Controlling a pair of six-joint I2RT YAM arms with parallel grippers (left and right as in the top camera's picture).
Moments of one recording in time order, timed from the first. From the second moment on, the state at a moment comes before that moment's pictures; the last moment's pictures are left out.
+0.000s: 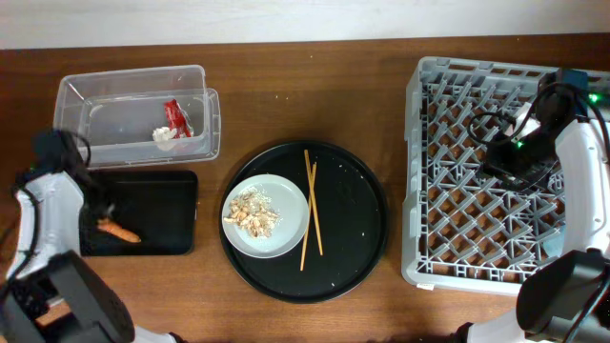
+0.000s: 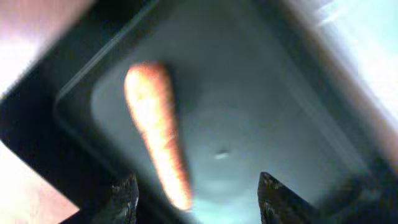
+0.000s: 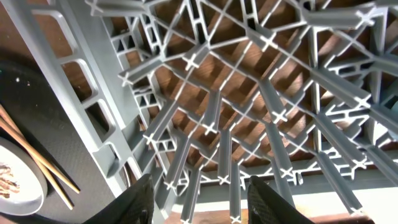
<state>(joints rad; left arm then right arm) 0.46 1.70 1.21 -0.88 -0.08 -0.39 -0.29 1.71 1.58 -1.41 -0.15 0.13</state>
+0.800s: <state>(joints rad) -0.71 1.85 1.30 -1.14 0.00 -0.15 -0.16 1.71 1.58 -1.40 -0.37 -0.09</state>
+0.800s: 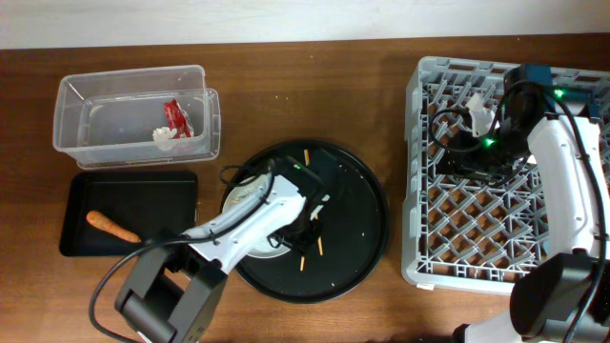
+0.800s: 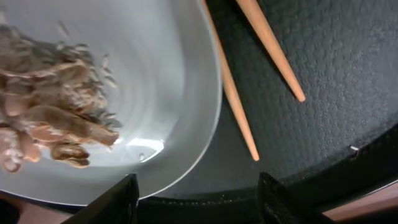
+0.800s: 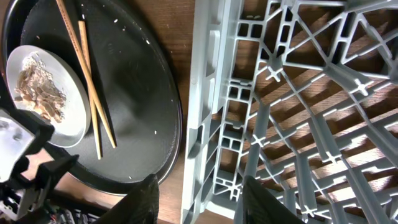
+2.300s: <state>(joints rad) -0.56 1.73 1.46 -1.23 -0.27 -0.23 -0.16 1.71 1.58 -1.42 -0.34 -0.09</state>
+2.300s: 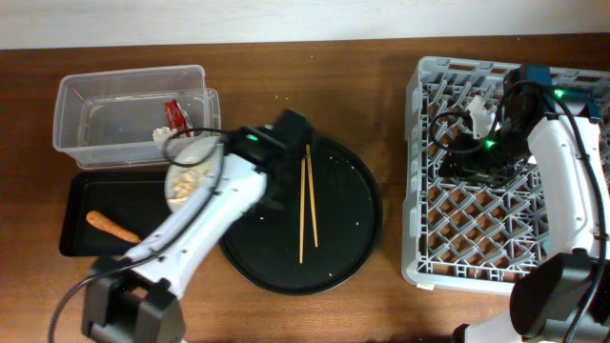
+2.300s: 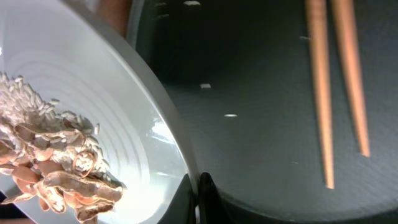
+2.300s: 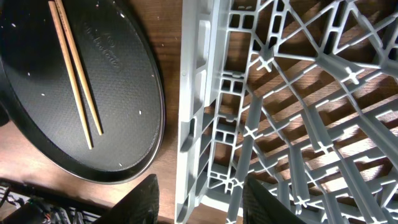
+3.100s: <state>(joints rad) 0.49 1.69 1.47 -1.36 0.85 0.27 -0.16 1.71 1.58 -1.44 -0.31 -0.09</state>
